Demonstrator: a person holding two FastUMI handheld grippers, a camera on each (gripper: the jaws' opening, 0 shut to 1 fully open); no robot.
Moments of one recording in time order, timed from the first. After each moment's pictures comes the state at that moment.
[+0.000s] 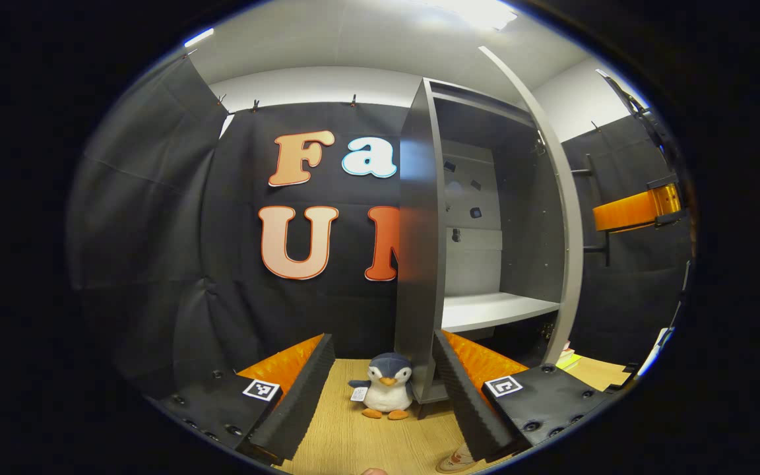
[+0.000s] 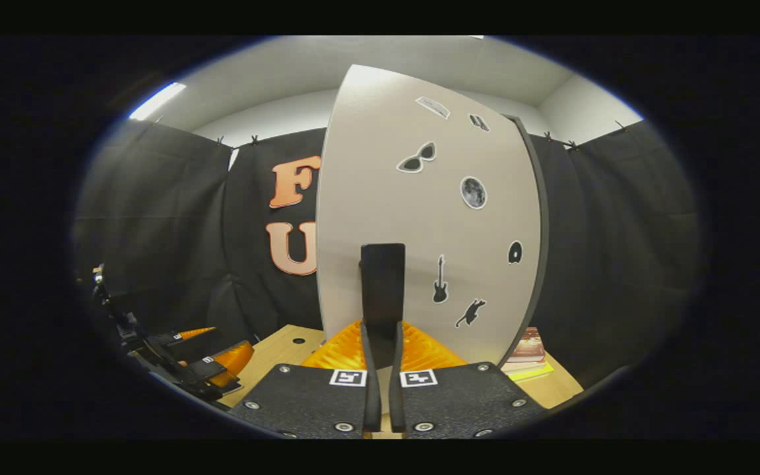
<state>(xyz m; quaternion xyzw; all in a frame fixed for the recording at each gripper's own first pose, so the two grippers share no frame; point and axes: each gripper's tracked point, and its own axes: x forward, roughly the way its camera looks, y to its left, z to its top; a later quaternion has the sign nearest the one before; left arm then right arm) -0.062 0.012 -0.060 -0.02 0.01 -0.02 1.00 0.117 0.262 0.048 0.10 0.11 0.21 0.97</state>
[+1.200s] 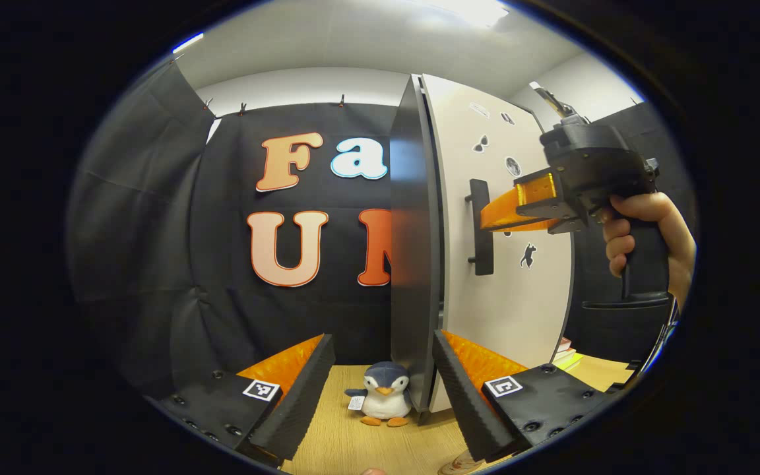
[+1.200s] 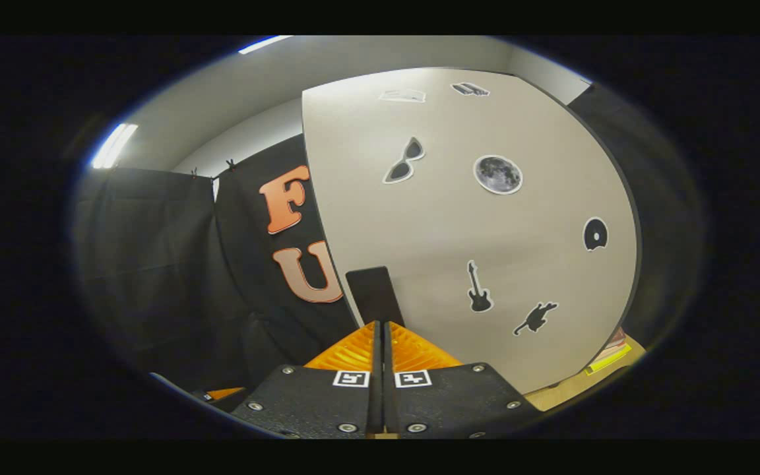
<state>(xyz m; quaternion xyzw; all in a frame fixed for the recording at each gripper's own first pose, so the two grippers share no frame) -0.032 -0.006 -0.047 0.00 0.01 -0.03 1.00 0.177 0.327 0.067 0.22 0.12 0.23 0.94</state>
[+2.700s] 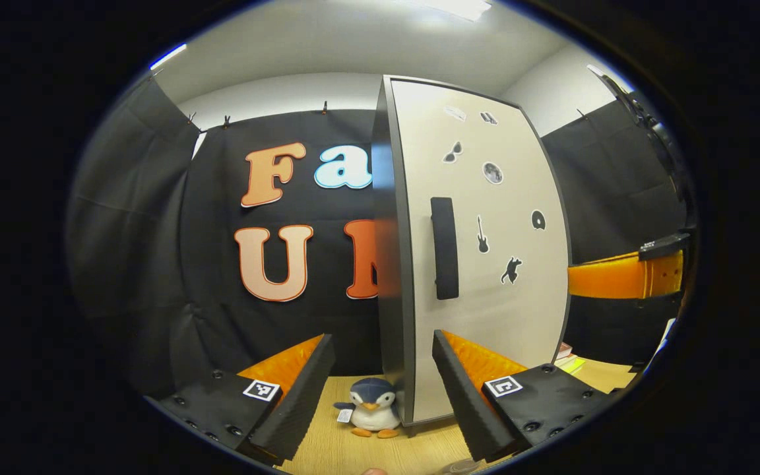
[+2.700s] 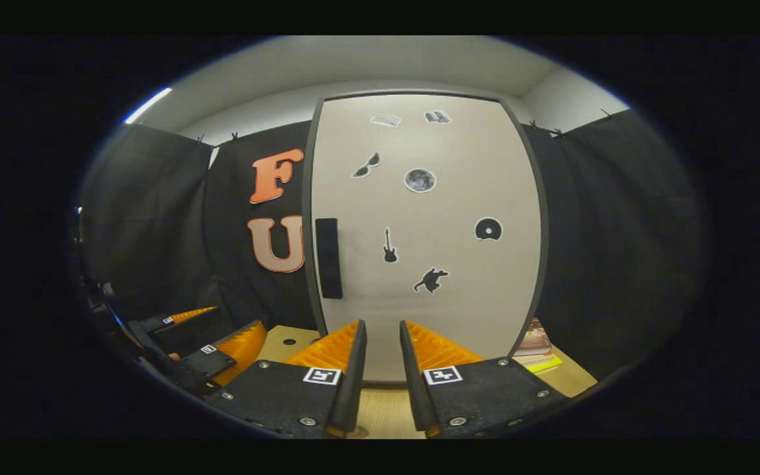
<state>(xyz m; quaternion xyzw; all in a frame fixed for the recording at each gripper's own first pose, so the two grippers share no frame) -0.003 -0.053 -0.014 0.02 0.00 -0.03 1.00 0.069 0.218 0.020 0.11 0.14 0.16 0.97</state>
